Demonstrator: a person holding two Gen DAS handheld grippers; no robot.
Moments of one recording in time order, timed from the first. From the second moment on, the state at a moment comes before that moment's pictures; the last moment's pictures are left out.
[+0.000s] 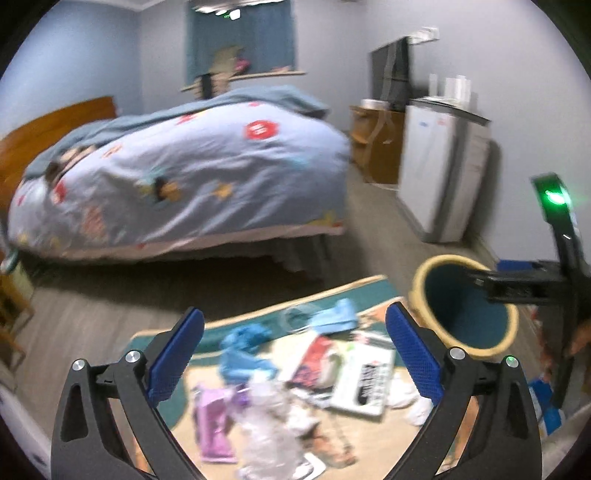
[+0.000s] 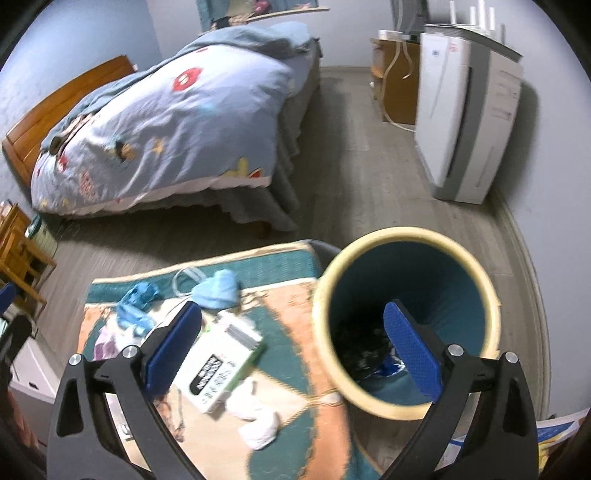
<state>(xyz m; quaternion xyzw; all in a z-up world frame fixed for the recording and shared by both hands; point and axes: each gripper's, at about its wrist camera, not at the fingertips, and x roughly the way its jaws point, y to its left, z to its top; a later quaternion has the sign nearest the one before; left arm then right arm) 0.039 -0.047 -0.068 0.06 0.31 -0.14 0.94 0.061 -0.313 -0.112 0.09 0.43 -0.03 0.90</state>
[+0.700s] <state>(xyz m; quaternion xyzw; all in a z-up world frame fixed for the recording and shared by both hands) 0.077 0.054 -0.180 0.10 0.46 -0.05 0.88 0.113 -0.239 -0.160 0.04 0.48 -0.03 0.88</state>
